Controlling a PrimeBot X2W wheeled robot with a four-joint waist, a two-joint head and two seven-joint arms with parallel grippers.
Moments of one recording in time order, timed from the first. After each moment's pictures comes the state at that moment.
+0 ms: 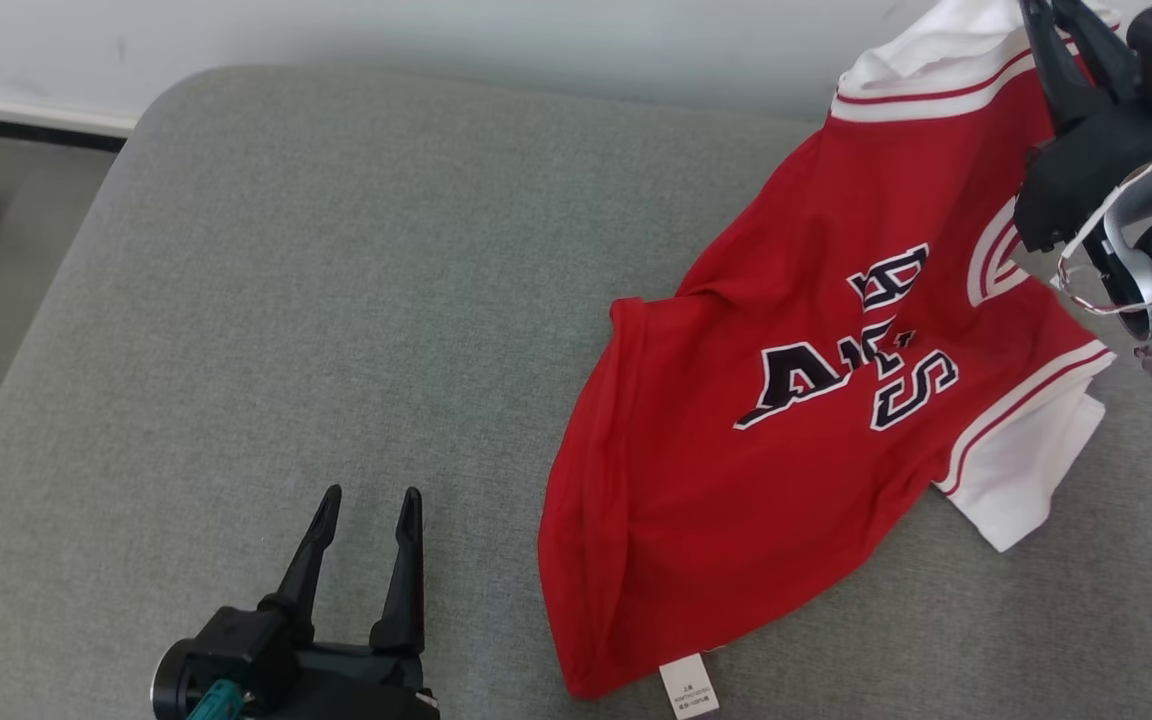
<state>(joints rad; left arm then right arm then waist) -0.11 0.05 -0.16 0.17 -0.28 -0.10 -0.26 -1.07 -0.45 0.49 0.78 0.29 0.13 -0.17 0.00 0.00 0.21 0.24</state>
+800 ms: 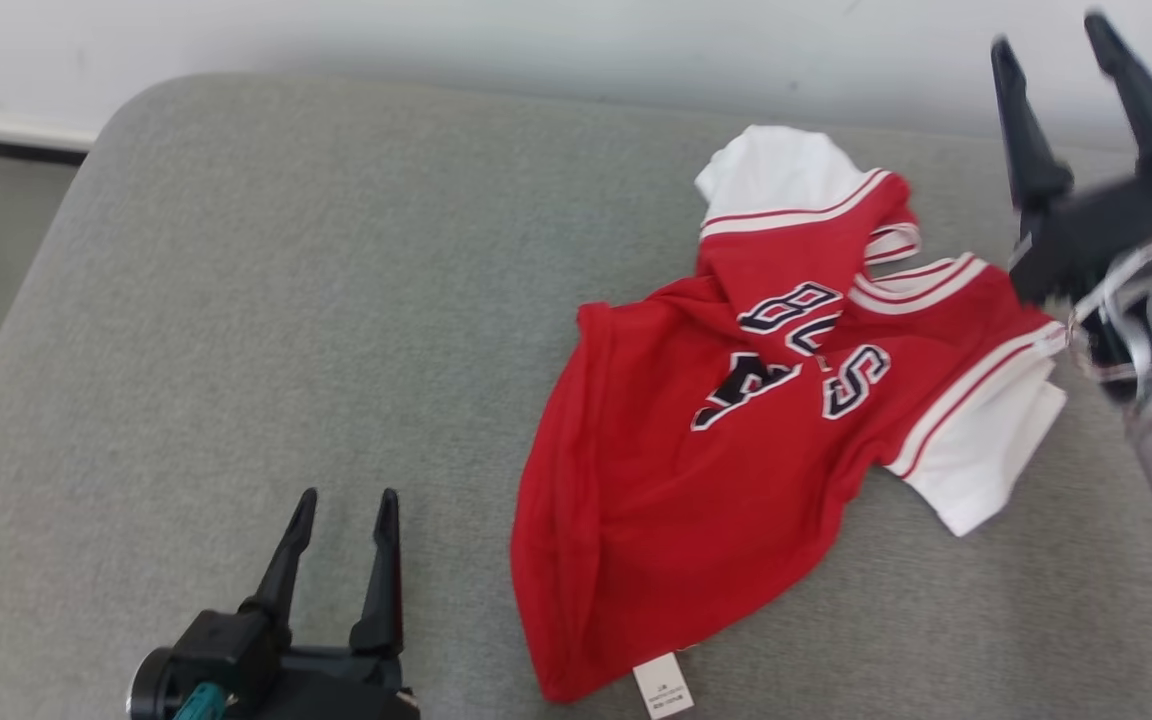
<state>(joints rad) -0.11 0.05 -0.14 0.17 -0.26 -0.09 -0.26 -0.95 -0.43 0.41 0.75 0.41 0.13 -0.26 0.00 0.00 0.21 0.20</state>
